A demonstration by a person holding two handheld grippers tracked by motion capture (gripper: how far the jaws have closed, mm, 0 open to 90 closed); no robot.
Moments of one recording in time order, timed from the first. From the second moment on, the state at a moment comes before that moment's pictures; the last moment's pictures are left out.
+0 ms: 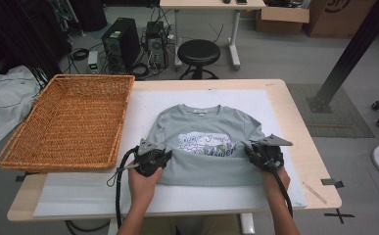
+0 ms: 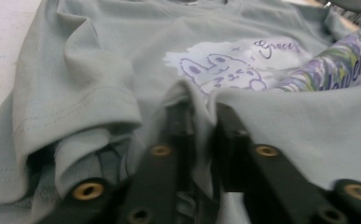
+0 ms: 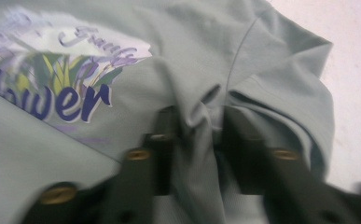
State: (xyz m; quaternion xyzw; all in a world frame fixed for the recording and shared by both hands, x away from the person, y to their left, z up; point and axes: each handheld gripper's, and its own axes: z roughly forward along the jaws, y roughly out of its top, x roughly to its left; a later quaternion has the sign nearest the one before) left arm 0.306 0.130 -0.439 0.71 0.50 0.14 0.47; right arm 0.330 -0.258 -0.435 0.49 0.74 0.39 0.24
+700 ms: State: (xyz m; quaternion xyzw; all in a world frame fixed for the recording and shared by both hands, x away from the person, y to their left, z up) left arm 0.259 0.142 -0.455 0.76 0.47 0.09 0.44; right arm 0.242 -0.298 -0.444 0.47 0.77 0.38 0.20
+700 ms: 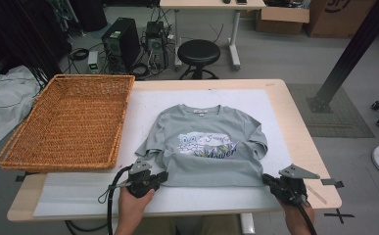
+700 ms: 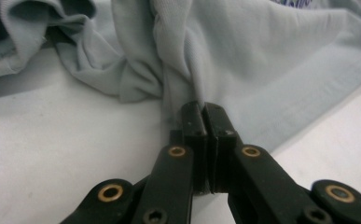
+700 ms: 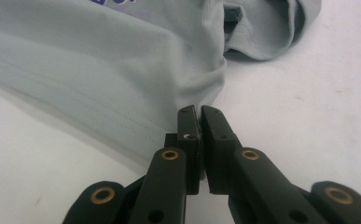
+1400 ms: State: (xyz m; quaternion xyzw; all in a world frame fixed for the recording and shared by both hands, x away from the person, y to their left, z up) left arm 0.230 0.152 -0.446 0.75 0.44 0.06 0.49; right arm 0.215 -0.298 -0.429 0.47 0.76 0.42 0.18
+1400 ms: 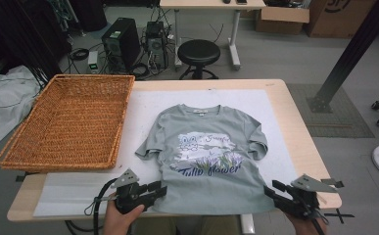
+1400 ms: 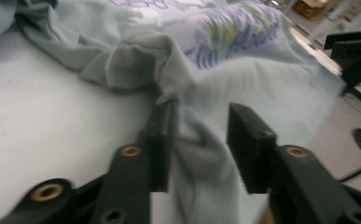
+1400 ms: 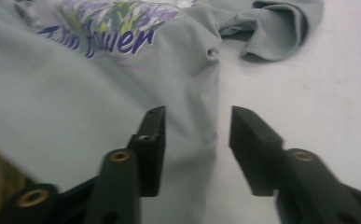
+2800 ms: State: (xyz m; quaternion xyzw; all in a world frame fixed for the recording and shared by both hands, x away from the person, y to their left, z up) left arm 0.229 0.139 -0.447 0.76 0.51 0.10 0.40; right arm 0.223 -0.272 -0.446 0.46 0.79 0.35 0.20
